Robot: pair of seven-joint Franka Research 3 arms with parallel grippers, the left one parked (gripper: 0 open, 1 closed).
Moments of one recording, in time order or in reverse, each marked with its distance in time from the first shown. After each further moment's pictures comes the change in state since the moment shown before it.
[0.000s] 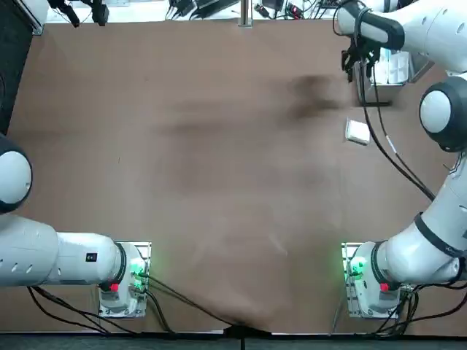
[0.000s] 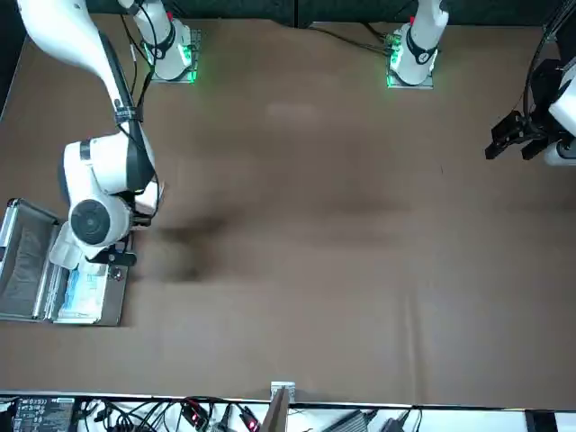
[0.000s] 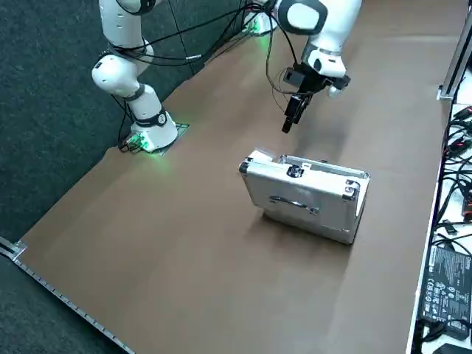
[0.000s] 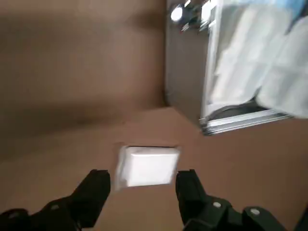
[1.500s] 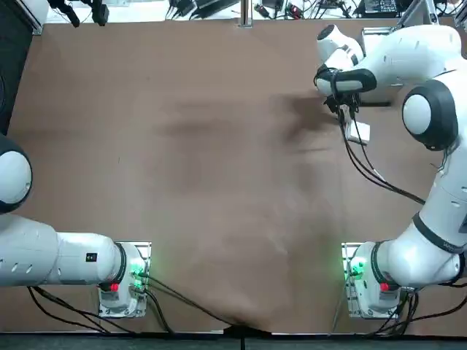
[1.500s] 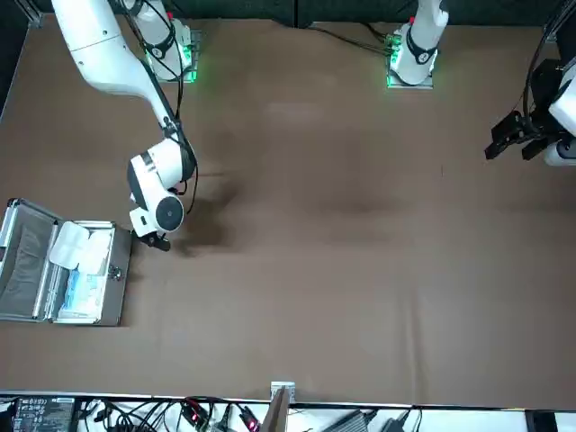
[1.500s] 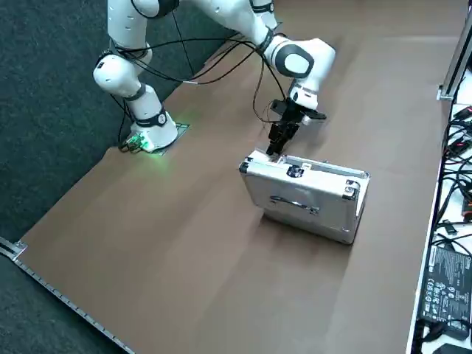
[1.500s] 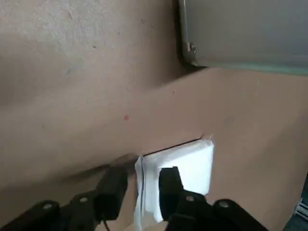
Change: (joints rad) arm 0.097 0.089 -0.003 -0.271 -0.197 0.193 0.512
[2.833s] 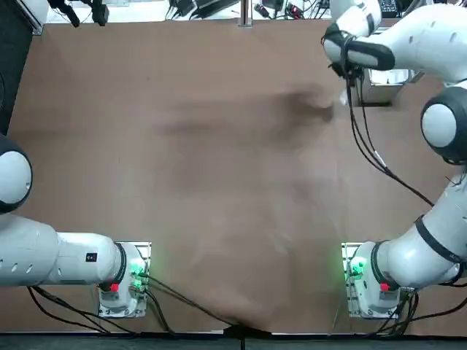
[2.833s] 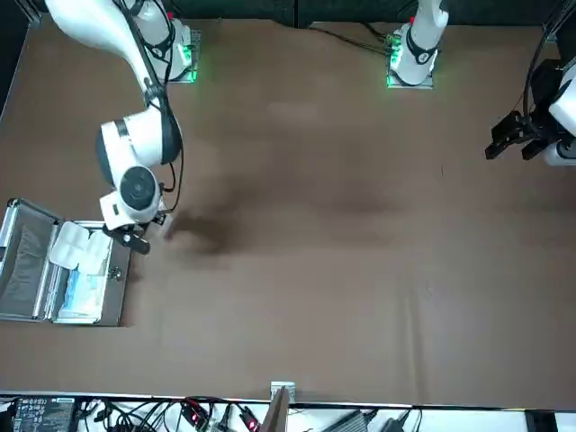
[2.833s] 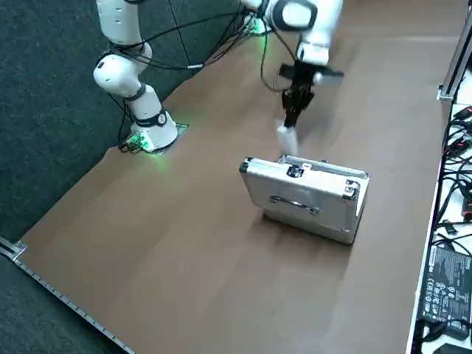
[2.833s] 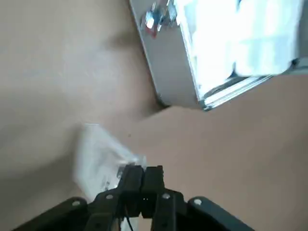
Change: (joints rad) arm 0.005 -0.190 0.003 0.098 0.079 -0.061 -0.042
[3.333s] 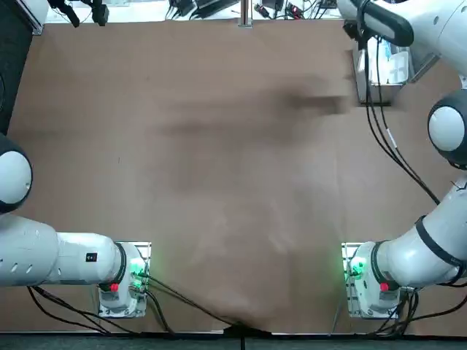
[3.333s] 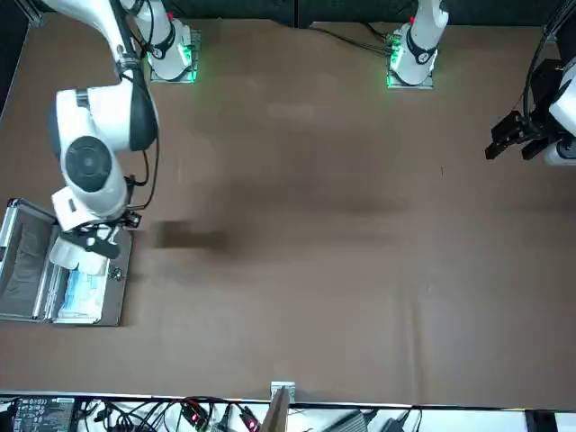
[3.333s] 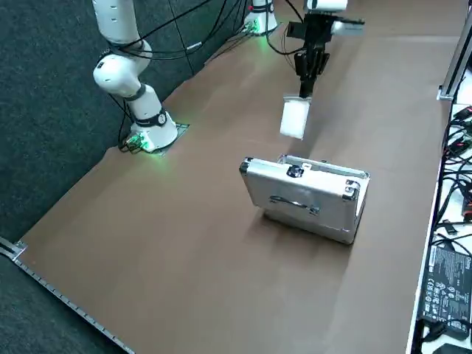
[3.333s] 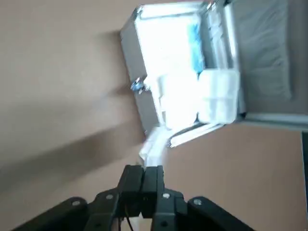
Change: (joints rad) arm -0.012 -0.039 -0.012 0.210 0.010 -0.111 -0.192
